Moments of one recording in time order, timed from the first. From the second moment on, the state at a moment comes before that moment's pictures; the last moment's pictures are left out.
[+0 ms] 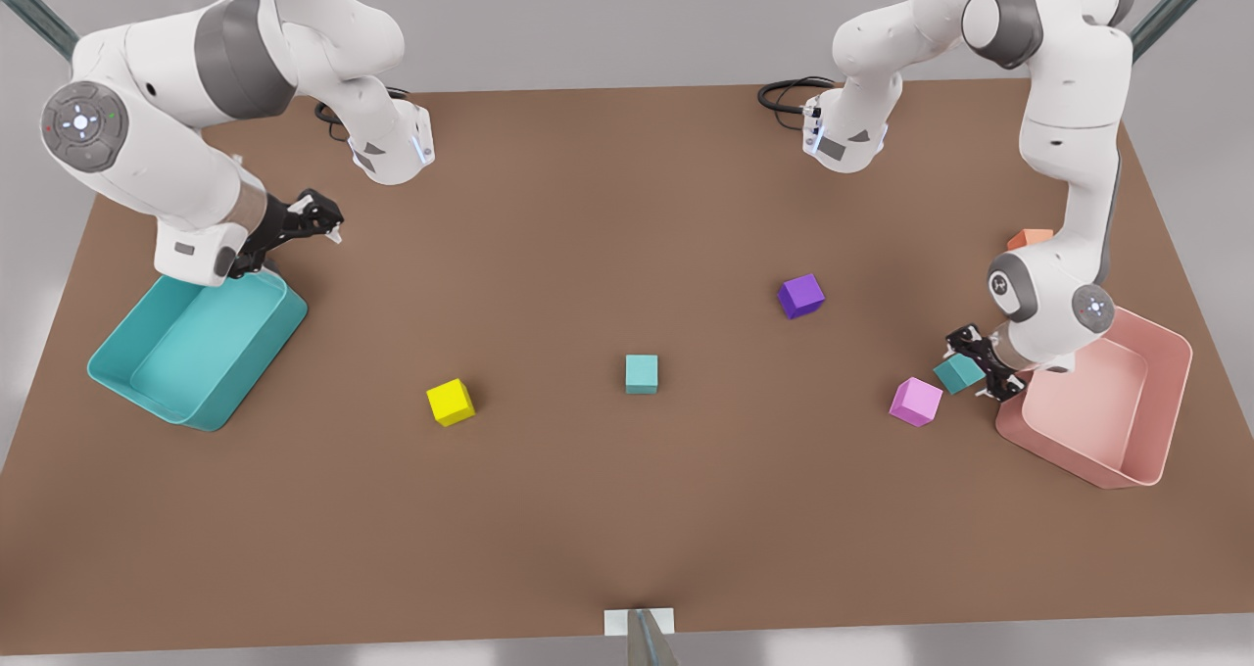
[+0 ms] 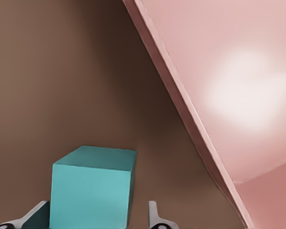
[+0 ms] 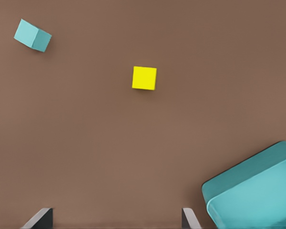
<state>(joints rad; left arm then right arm) 0.31 0.48 -0.07 -2.07 -0.06 2.52 -1.82 0.23 0.03 -0.05 -1.49 0.07 1.35 -0.30</state>
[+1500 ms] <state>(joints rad) -0.39 0.77 -0.24 -1.33 0.11 2.01 -1.81 0.24 0.11 -0.06 -1.47 0.00 1.35 -0.18</state>
